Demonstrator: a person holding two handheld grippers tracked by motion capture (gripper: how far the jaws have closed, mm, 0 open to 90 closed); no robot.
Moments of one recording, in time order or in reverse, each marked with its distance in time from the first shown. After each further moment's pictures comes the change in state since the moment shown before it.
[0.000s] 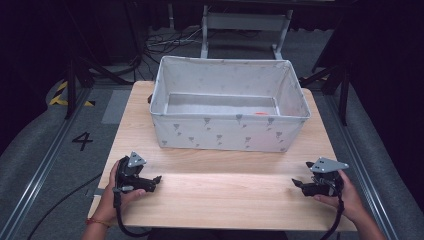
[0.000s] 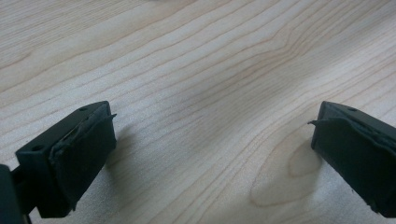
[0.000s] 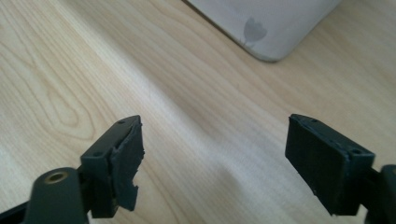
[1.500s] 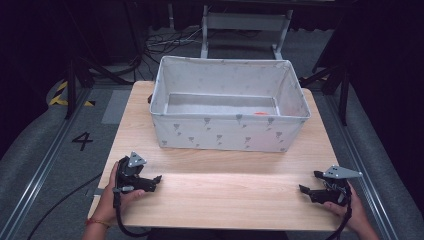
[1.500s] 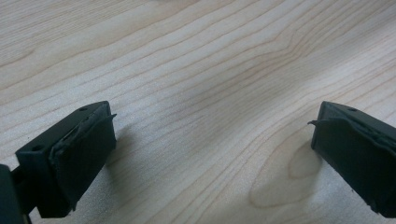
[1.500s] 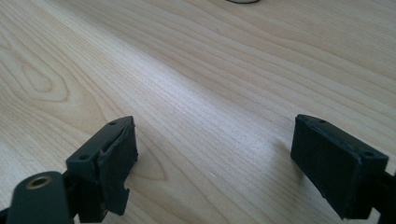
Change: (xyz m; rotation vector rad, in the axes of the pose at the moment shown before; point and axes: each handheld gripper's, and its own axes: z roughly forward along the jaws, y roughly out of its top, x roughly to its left) left arm -0.001 0.000 0.000 -0.004 0.013 -0.012; right arm -0.014 -0.047 0.002 -0.048 0.040 0.210
